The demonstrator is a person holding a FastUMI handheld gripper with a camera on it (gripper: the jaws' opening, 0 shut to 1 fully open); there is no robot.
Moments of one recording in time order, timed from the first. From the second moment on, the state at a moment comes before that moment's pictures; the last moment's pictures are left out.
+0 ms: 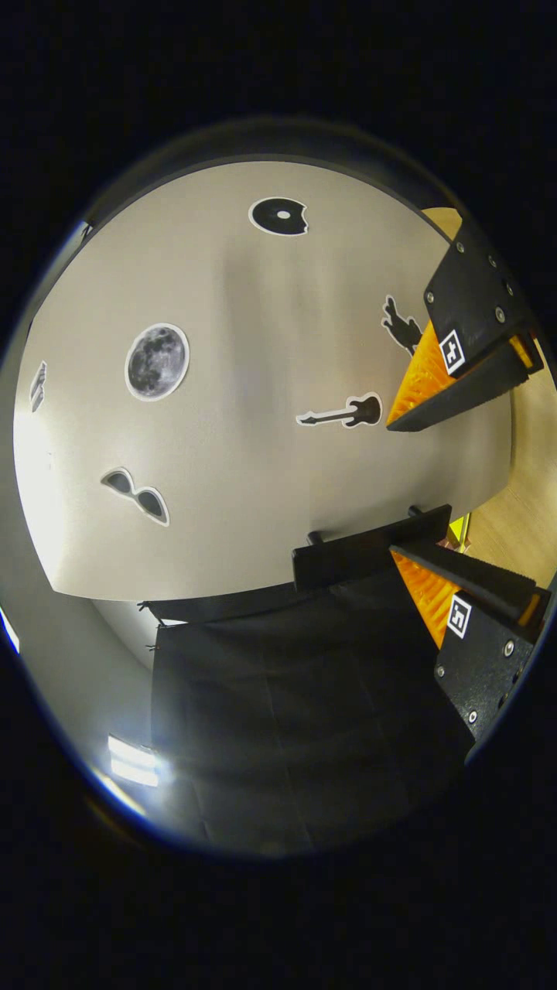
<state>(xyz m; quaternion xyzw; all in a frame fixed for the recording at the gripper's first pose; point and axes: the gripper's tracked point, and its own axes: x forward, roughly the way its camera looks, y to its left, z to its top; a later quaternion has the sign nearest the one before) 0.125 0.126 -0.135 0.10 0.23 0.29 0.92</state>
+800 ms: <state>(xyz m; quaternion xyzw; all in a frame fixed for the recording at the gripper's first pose) 0.120 0.088 -0.084 0.10 0.18 0.23 0.95</state>
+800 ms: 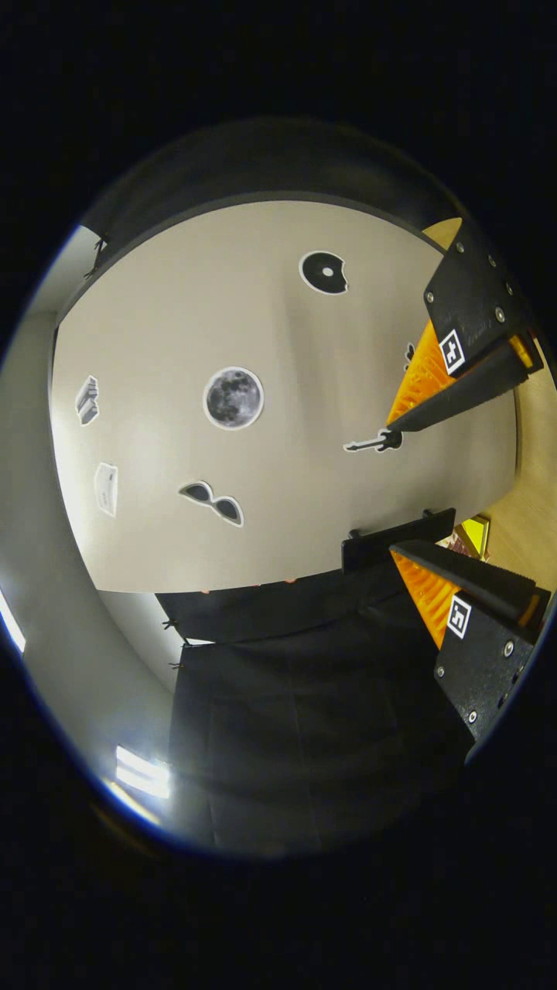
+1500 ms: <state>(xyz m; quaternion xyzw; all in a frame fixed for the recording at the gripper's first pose) 0.090 -0.037 -0.002 0.03 0.10 0.09 0.99</state>
